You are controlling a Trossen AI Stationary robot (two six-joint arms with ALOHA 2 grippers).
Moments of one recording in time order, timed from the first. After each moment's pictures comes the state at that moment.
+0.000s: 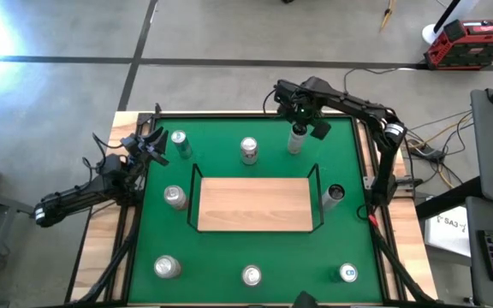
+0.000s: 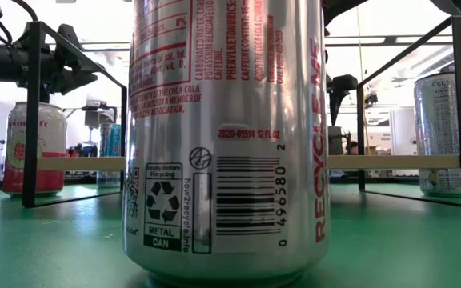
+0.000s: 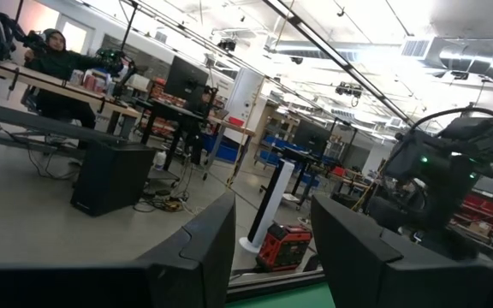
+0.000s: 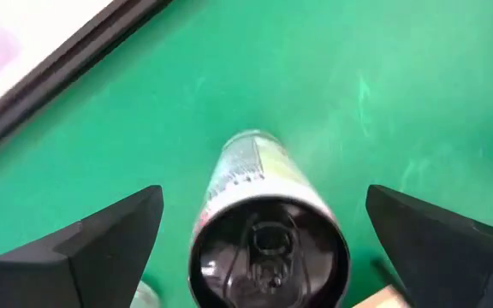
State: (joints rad) left arm 0.35 0.01 0.02 0.28 -0.57 -0.23; right arm -0.61 1.89 1.76 -1.37 0.11 1.57
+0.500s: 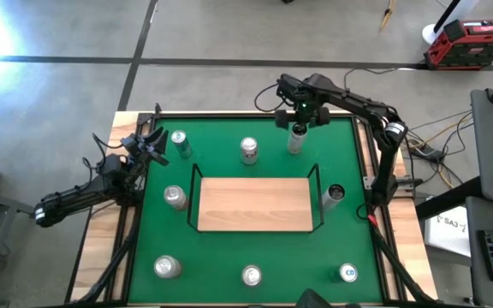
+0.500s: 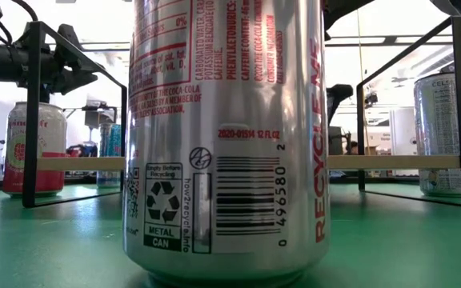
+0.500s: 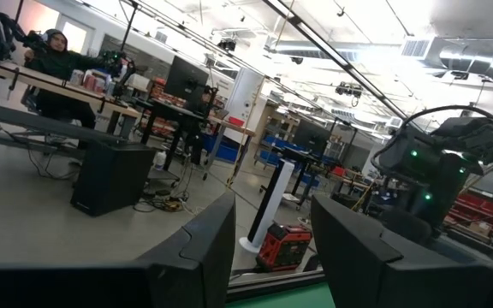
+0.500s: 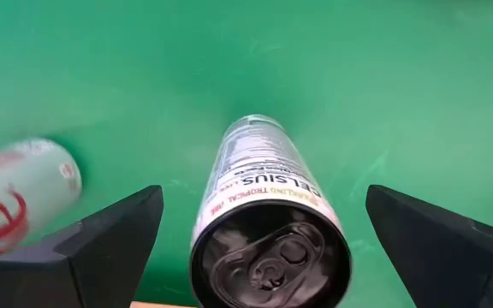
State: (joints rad) left arm 0.35 0.01 0.02 0.28 -0.57 -0.23; right arm -0.65 1.89 1.76 -1.32 0.00 0.81
